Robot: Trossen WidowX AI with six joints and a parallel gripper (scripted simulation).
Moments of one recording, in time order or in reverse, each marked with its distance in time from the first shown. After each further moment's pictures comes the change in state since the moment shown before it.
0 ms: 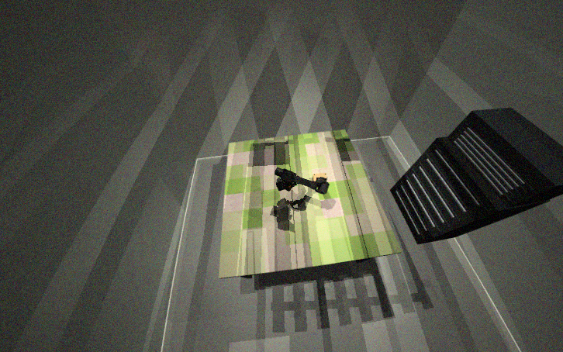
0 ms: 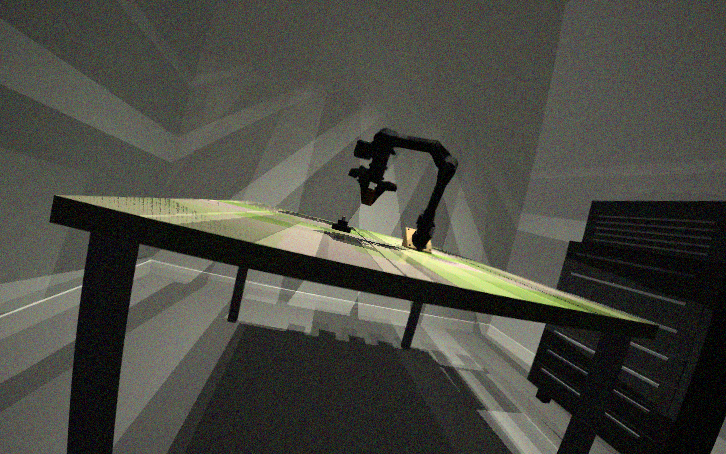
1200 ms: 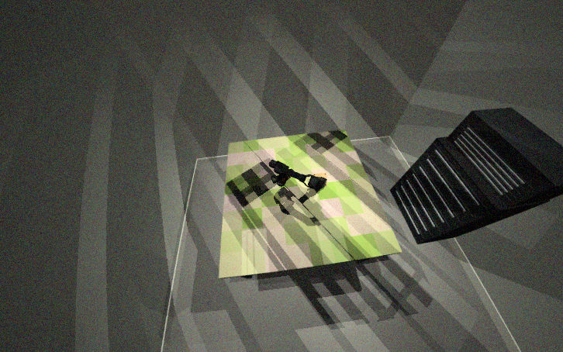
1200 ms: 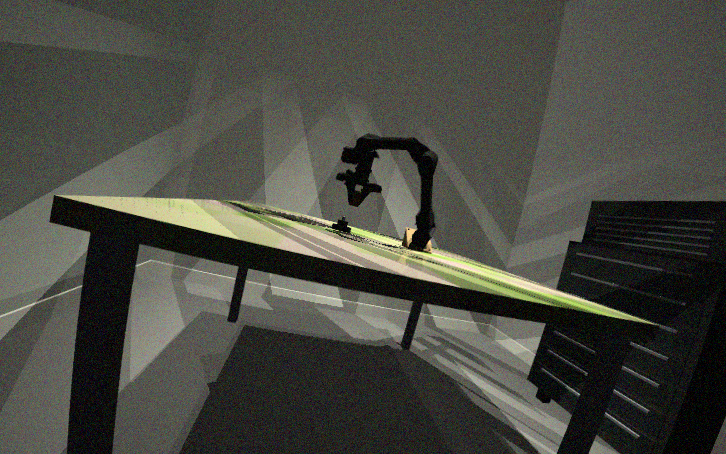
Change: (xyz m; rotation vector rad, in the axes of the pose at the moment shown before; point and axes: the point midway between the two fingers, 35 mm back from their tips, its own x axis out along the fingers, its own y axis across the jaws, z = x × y) arm 0.016 0.009 0.085 -0.002 0.016 -0.027
